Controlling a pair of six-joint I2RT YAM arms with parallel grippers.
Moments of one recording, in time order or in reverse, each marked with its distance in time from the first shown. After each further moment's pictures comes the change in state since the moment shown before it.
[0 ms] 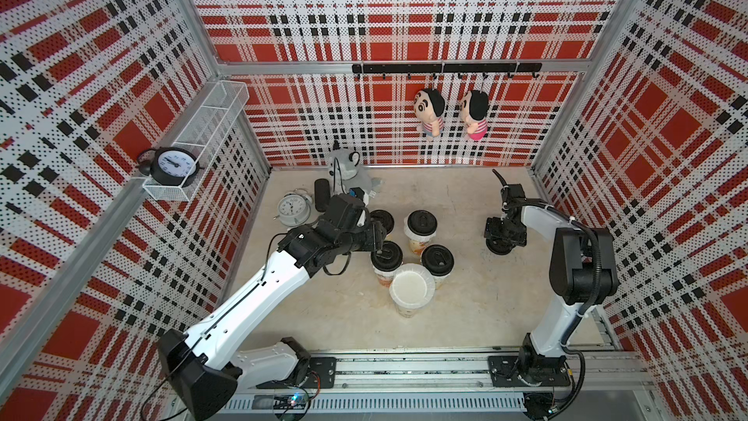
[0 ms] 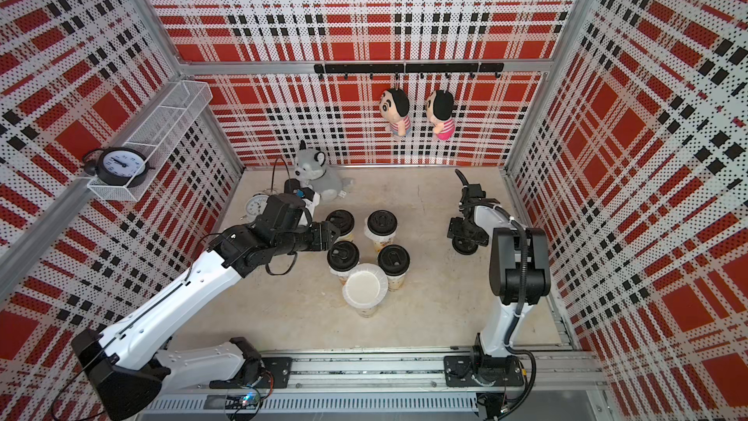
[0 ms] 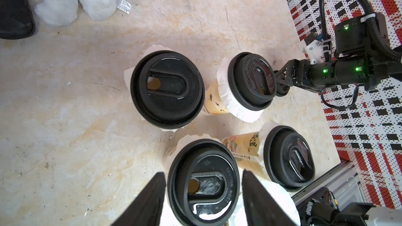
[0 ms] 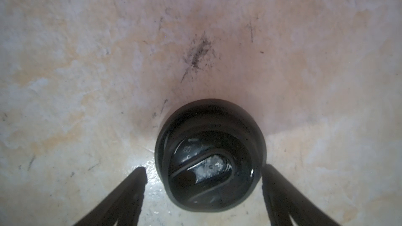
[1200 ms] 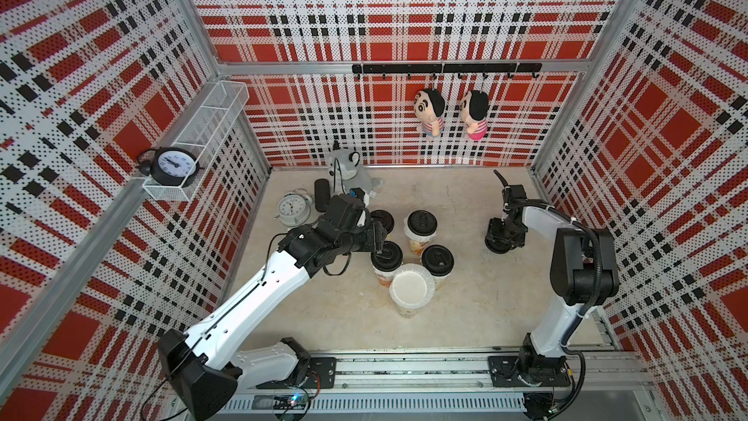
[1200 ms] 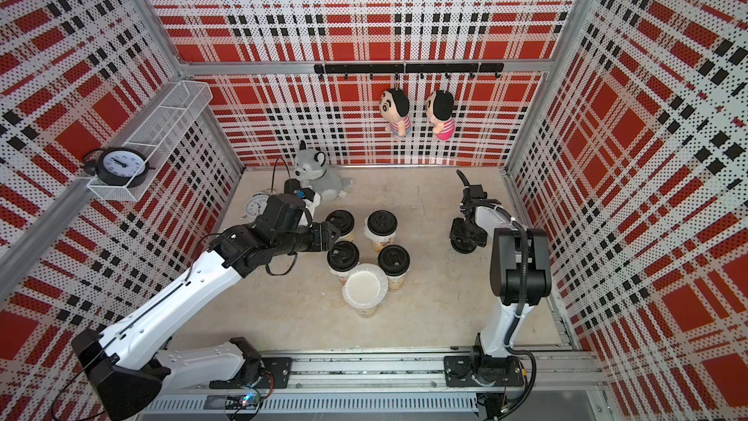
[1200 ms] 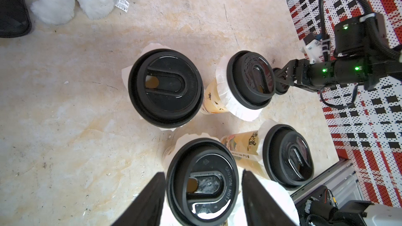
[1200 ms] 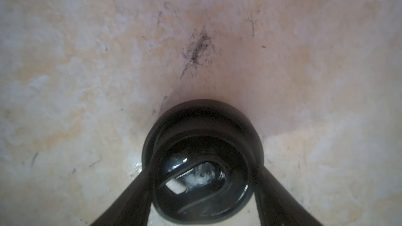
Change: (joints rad) left arm 0.000 0.000 -0.002 0.000 0.007 0.000; right arm -0.008 -0.037 -0.006 -0.016 -0.027 0.005
